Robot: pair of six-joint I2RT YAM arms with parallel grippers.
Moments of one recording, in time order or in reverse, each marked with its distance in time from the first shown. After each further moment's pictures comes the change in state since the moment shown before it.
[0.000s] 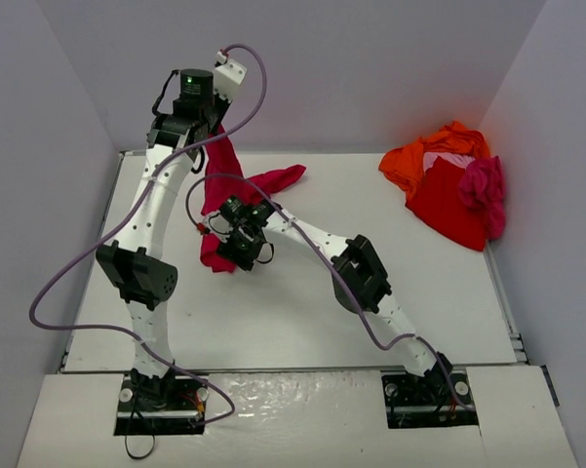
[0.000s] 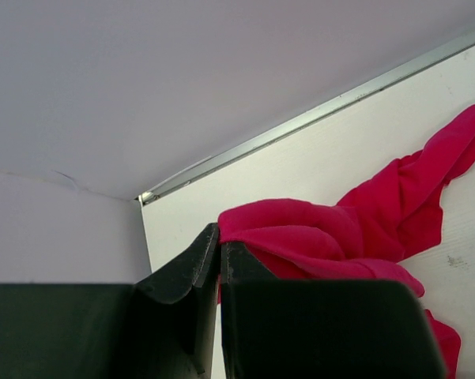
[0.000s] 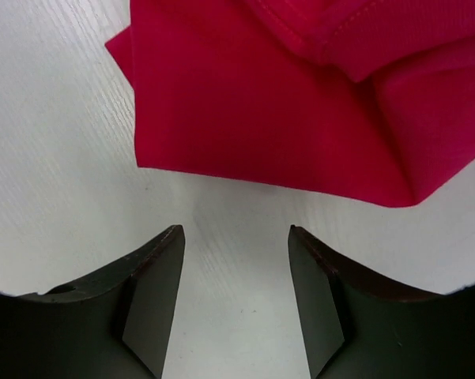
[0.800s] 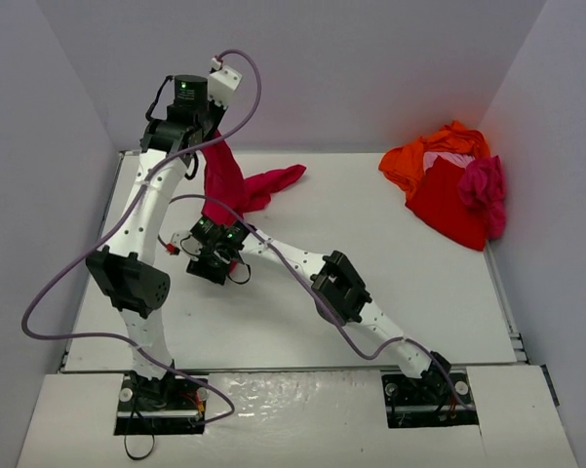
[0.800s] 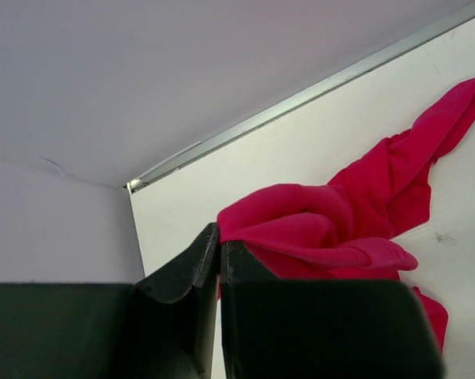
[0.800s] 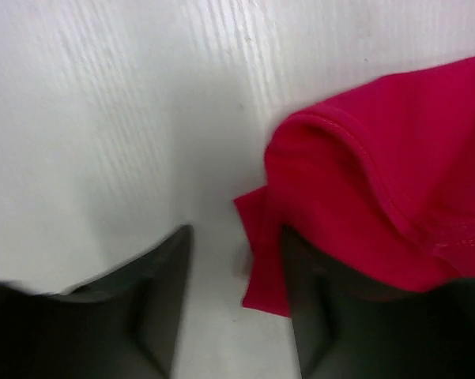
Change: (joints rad) left arm 0.008 -0.089 -0.136 0.019 0.031 -0.015; right arm 0.115 0.150 0.169 0.100 -0.007 0.002
